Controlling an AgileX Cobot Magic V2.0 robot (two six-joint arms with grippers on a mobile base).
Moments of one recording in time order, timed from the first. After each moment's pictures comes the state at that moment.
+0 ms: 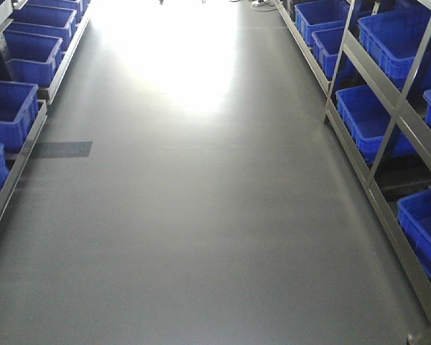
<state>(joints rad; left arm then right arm) -0.05 -0.02 0.03 0.03 0.07 -0.18 0.01 0.05 -0.26 0.02 0.38 -0.11</state>
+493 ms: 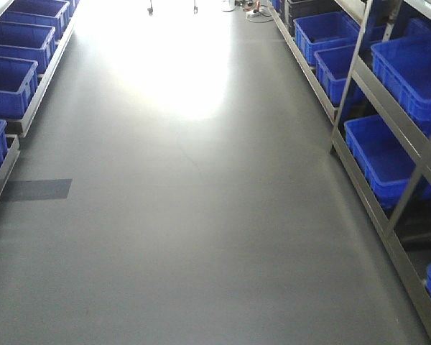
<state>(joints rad) -0.05 -0.02 0.03 0.03 0.07 -0.18 0.01 0.05 -0.26 0.02 0.38 -0.11</state>
